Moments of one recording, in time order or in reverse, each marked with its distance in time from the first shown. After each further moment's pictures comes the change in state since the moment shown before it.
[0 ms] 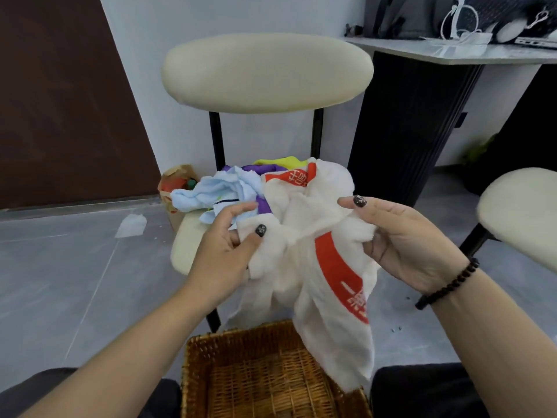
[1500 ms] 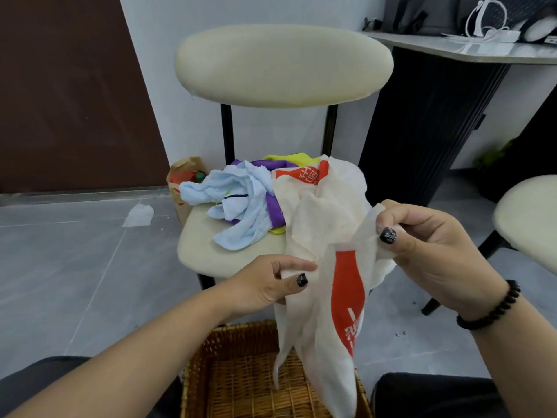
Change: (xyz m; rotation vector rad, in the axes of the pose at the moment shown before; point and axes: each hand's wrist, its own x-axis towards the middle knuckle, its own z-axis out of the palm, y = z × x) left_hand 0.000 -0.039 0.016 0.001 -0.626 -0.323; right_hand -0.008 0.003 -0.013 -0.306 -0.305 -0.336
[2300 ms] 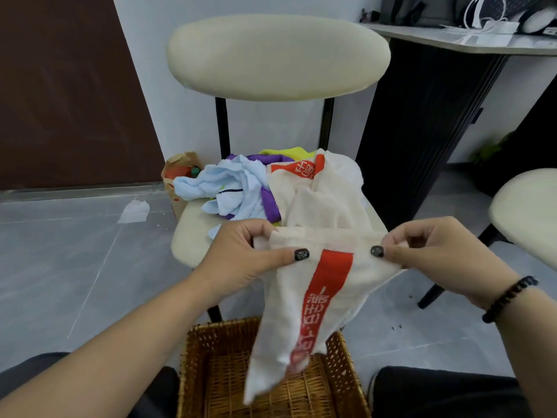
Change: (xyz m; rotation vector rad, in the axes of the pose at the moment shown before) left_hand -0.016 0.036 -0.003 -0.070 0.388 0.281; right_hand -0.010 -0.009 -0.019 -0.732 0.163 0.470
